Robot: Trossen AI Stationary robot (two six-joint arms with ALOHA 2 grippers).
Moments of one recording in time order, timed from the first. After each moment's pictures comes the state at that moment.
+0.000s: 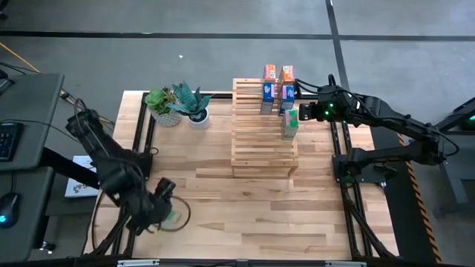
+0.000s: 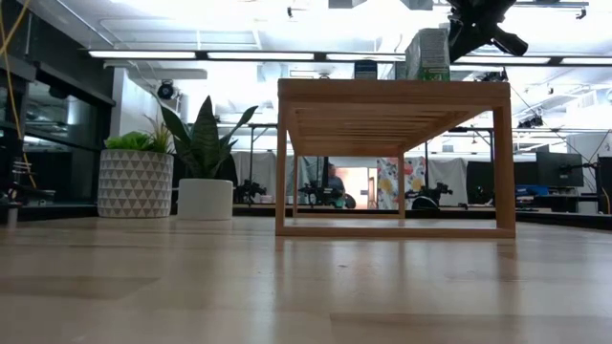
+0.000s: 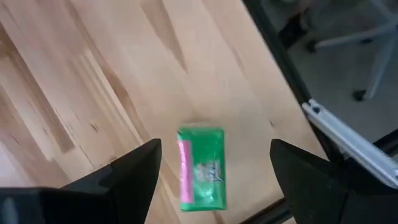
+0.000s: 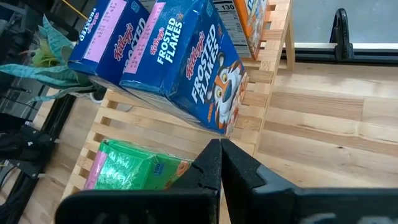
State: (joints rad) left arm -0.86 1.32 1.27 -1.15 -0.08 -0.32; right arm -0.36 0.99 1.16 -0.94 0.28 0.91
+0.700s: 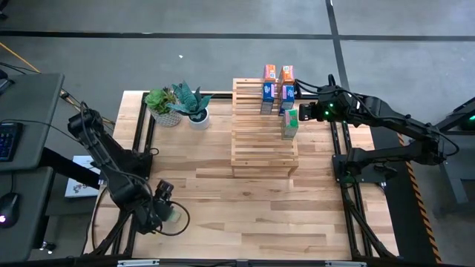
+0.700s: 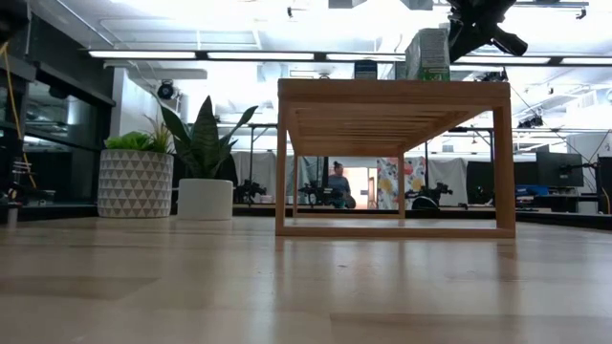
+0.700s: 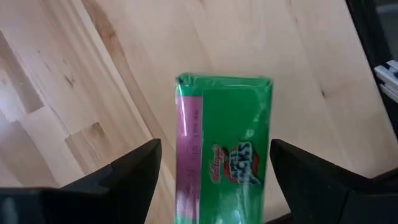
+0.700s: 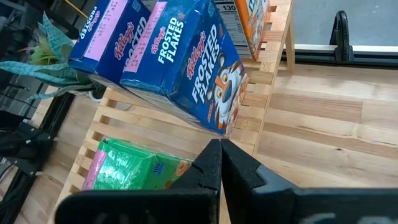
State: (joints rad) left arm -0.93 1.33 0.97 -0.99 -0.13 -0.44; right arm -0.36 0.99 1.16 -0.94 0.28 0.89
